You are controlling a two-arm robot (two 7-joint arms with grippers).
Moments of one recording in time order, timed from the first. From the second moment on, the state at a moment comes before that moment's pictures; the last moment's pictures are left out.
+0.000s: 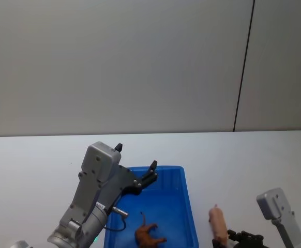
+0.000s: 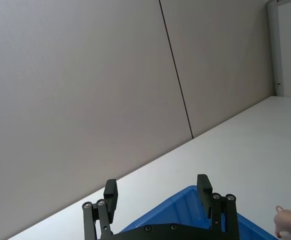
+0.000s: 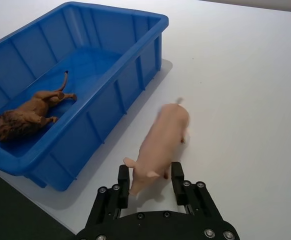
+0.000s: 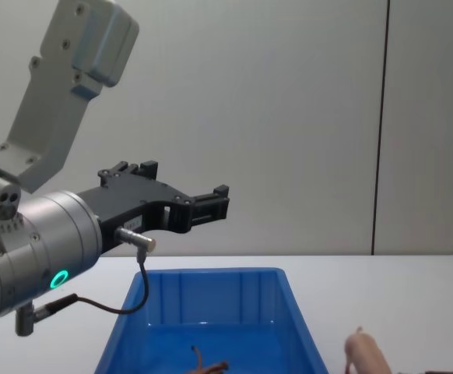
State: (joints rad) left arm -0.24 0.38 0.45 -1.63 -0.20 0.01 -0.01; right arm 0.07 0.33 -0.30 -1.56 0.27 0.39 0.34
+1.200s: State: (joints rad) left arm -0.24 0.38 0.45 -1.63 -0.20 0.01 -0.01; right arm 0.11 0.29 -0.32 -1.69 0.16 0.25 0.25
